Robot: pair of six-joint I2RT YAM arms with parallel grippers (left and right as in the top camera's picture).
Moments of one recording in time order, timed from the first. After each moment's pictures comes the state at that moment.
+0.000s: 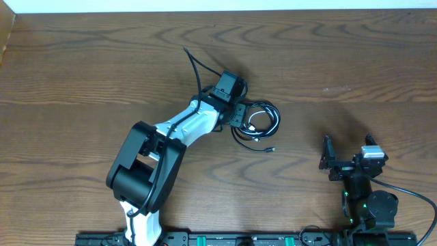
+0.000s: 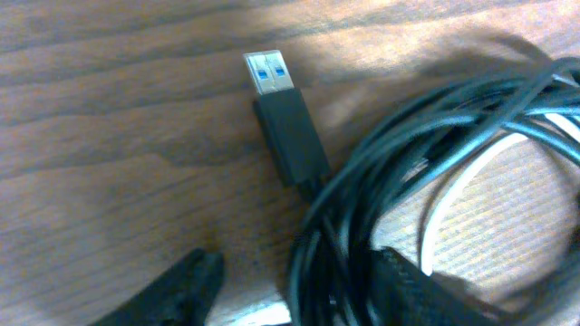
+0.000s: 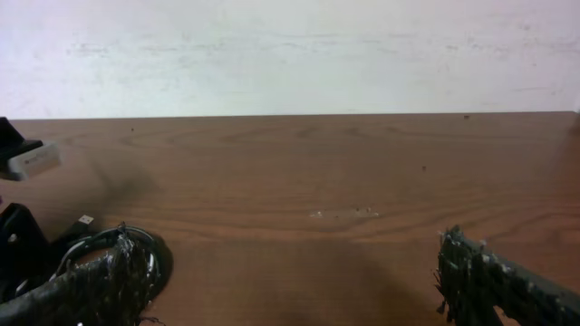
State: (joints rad) left arm -0.53 1.97 1.19 -0.35 0.09 -0.22; right arm 0.00 0.01 0.01 -0.07 -0.05 0.05
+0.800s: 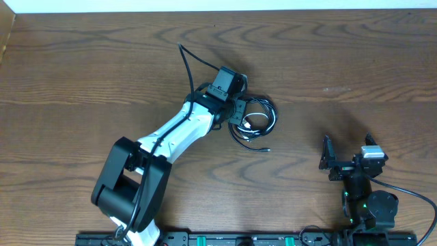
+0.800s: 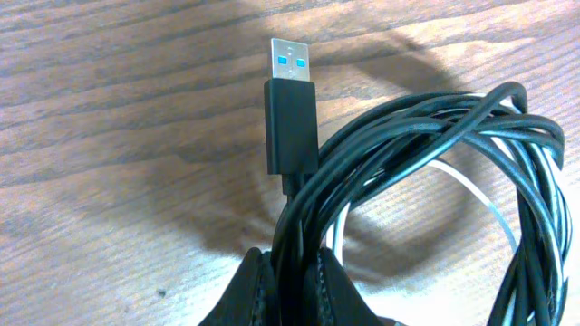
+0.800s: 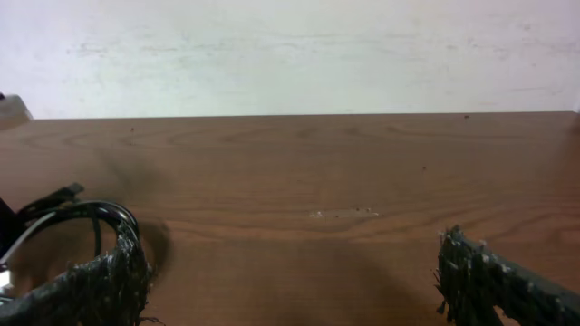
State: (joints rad) left arm -0.54 1.84 1.19 -0.42 0.10 -0.22; right arm 0.00 0.01 0.01 -0.07 -0.05 0.05
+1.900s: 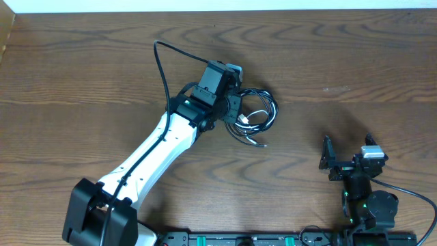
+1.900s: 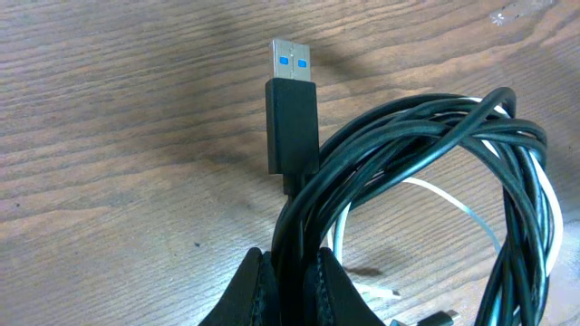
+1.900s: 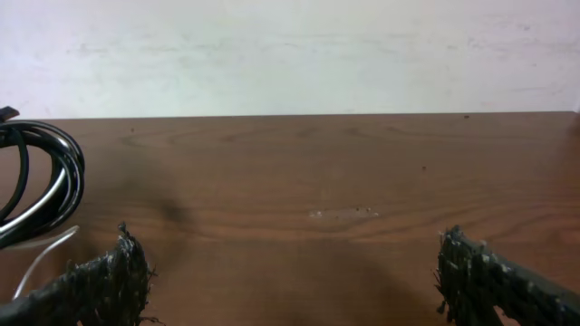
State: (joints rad) left arm -0.54 1.60 1.19 -0.53 0.08 -0.22; right arm 0.00 0.01 0.01 -0.07 -0.05 0.05
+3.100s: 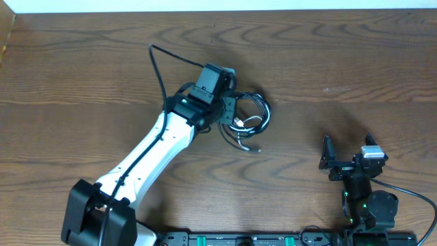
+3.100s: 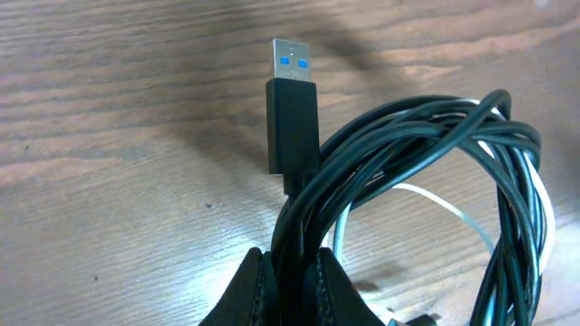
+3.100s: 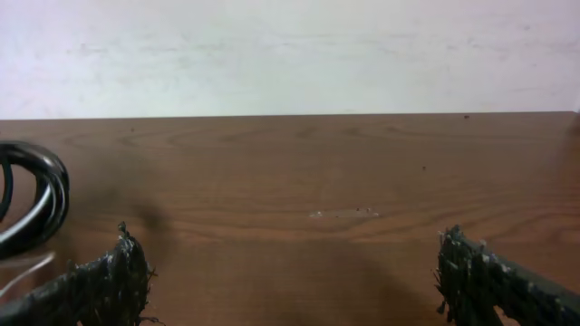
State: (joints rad) left arm -0.51 1.59 1.19 -0.61 0.07 -0.31; right arm 0.00 0.01 0.01 -0.07 -0.05 0.05
